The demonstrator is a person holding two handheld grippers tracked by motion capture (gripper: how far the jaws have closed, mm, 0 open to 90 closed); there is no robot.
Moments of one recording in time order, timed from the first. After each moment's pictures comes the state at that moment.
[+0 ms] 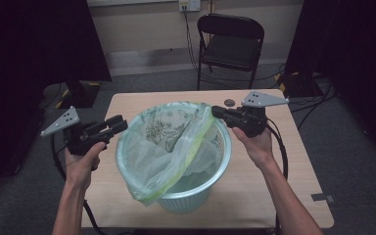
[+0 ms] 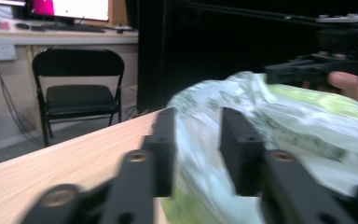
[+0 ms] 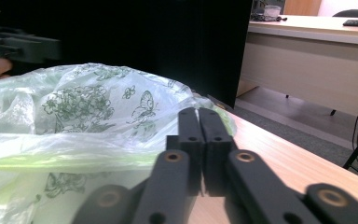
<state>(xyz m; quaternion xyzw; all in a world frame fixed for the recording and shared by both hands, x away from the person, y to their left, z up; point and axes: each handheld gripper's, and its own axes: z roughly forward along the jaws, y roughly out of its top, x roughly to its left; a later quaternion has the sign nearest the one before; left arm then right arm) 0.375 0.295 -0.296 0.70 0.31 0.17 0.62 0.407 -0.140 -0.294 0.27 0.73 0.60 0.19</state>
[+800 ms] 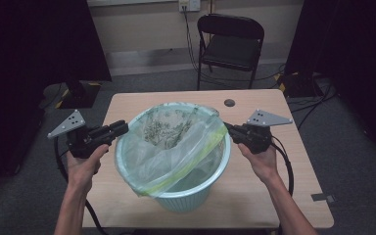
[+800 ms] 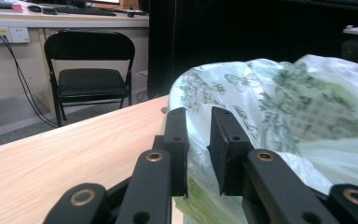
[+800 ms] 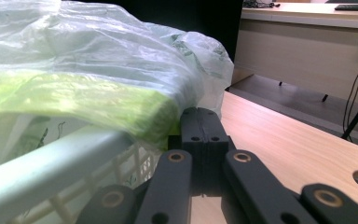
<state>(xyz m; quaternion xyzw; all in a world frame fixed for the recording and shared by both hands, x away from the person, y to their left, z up) 0.357 0.299 -0.303 0.71 0.32 0.18 0.60 0.391 -0.154 -0.335 0.29 0.73 0.58 0.19</state>
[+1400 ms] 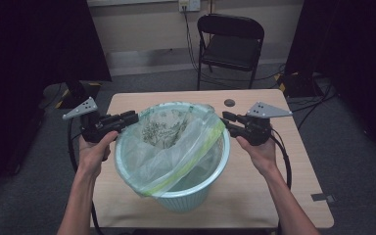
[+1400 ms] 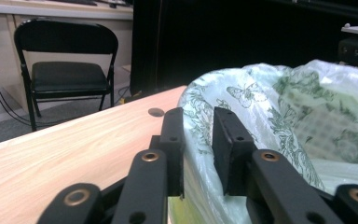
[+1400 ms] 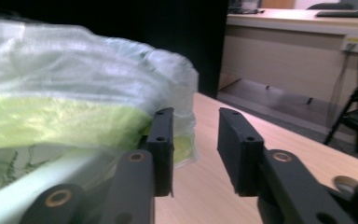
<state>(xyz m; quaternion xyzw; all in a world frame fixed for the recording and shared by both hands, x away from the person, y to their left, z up) 0.401 0.286 -0.306 0.71 0.32 0.14 0.62 0.403 -0.158 -0.324 0.30 0.72 0.58 0.21</state>
